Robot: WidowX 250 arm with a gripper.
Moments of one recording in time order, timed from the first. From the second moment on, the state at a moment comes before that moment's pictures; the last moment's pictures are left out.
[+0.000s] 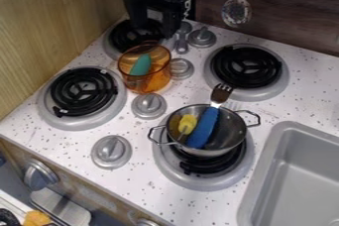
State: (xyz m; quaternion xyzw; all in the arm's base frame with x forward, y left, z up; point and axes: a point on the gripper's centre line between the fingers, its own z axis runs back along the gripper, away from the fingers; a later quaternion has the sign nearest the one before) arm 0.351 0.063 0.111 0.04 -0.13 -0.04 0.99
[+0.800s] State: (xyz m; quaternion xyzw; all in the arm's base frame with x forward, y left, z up) arm 0.342 0.009 0.105 0.03 -0.07 -0.03 1.00
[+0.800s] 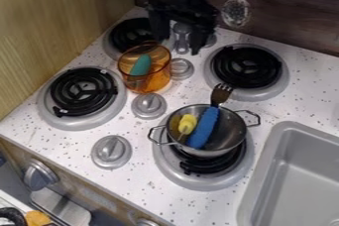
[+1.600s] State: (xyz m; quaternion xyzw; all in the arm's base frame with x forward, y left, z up) arm 0.337 -0.055 0.087 0.01 -0.07 0.03 1.00
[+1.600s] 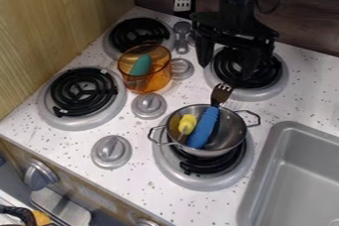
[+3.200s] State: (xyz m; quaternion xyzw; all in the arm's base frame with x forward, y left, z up) arm 0.339 -0.052 0.030 -0.03 -0.05 0.02 1.00
